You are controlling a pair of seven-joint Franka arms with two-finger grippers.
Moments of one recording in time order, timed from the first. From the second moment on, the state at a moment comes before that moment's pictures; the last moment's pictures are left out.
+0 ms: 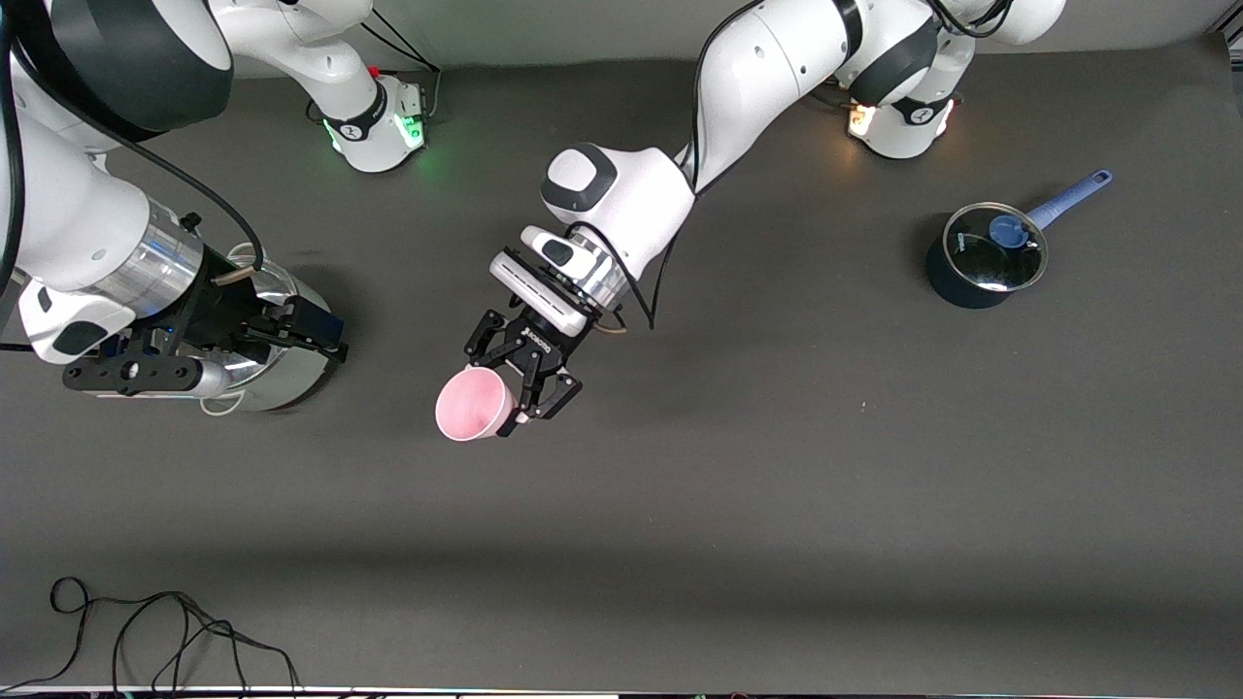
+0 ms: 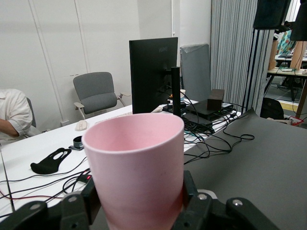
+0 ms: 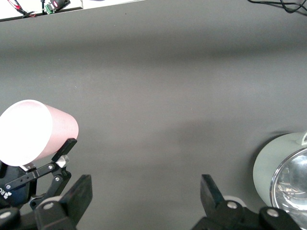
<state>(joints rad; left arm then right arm) -0.78 0.97 -0.35 -0.97 -1.08 3.51 1.31 0.29 0.29 -0.06 -1.23 0.14 1.61 0.33</state>
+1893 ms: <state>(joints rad) -0.78 0.97 -0.35 -0.97 -1.08 3.51 1.31 0.41 0.48 -0.04 -1.13 0.15 1.73 0.50</state>
